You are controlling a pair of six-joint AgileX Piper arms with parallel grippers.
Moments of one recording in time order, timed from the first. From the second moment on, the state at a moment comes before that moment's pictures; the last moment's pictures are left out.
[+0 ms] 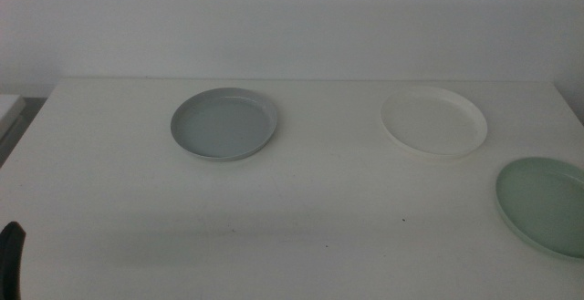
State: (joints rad) left arm -0.02 0.00 0.00 0.01 0.04 0.06; right arm -0.48 1.87 -1.12 0.11 0.69 -0.02
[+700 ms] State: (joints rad) left arm -0.02 0.00 0.00 0.01 0.04 0.06; right arm -0.37 1.93 -1.12 0.04 0.58 -0.04
